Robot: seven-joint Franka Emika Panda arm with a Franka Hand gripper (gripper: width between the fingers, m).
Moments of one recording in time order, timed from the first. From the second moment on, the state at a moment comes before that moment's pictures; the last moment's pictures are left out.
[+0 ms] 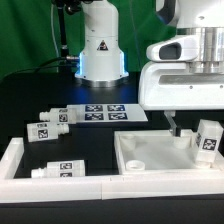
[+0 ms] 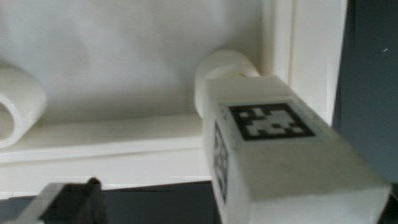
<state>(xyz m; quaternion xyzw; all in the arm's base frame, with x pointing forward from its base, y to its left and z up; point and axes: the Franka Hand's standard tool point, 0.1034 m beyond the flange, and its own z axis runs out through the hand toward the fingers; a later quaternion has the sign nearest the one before) 0.644 0.102 0.085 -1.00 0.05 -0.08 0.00</state>
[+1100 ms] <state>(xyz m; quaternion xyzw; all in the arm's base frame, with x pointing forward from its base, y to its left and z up) 0.642 0.100 0.081 -0.86 0.51 -0.05 0.05</state>
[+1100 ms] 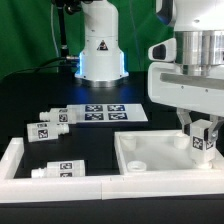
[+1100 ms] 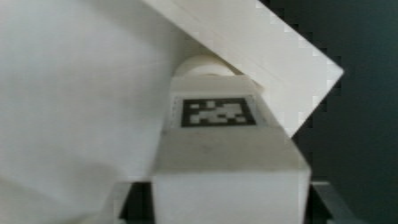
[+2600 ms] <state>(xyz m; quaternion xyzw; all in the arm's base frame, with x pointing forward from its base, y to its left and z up) 0.650 0.097 0.086 -0.97 0.26 -0.04 0.03</state>
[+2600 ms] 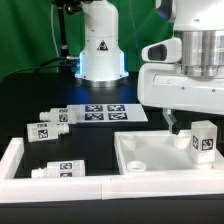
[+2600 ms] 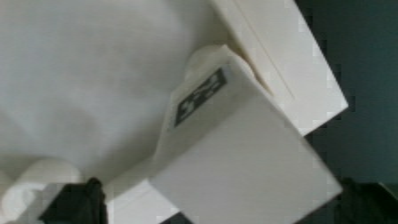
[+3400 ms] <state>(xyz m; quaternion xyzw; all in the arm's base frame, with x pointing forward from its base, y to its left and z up) 0.654 0.106 0.082 -1.00 0.08 -0.05 0.03</state>
